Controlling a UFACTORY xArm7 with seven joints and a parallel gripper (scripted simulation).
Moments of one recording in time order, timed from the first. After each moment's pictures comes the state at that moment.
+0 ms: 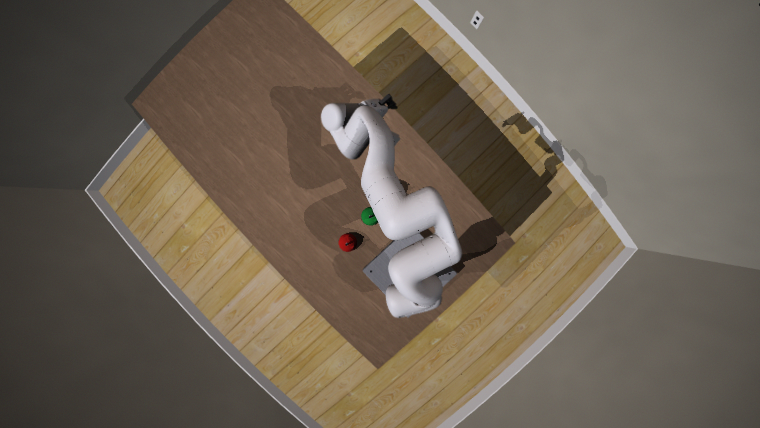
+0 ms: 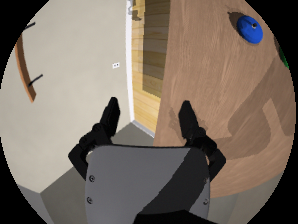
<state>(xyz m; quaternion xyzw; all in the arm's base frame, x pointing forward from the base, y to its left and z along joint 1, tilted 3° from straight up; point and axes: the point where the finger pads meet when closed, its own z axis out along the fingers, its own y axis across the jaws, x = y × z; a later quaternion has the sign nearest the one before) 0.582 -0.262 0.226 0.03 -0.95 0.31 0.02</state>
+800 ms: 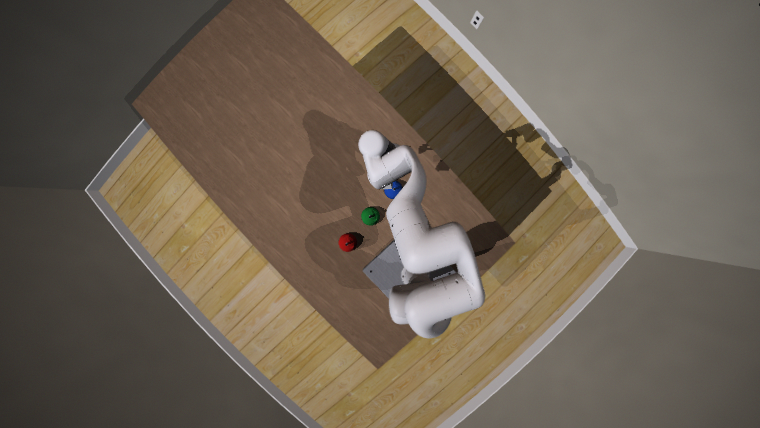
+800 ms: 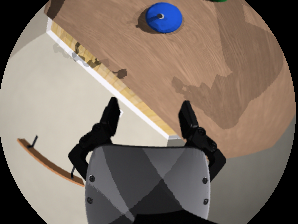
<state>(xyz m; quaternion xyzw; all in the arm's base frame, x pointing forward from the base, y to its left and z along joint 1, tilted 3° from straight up) 0.460 -0.202 0.160 -0.32 -0.94 0.11 -0.01</state>
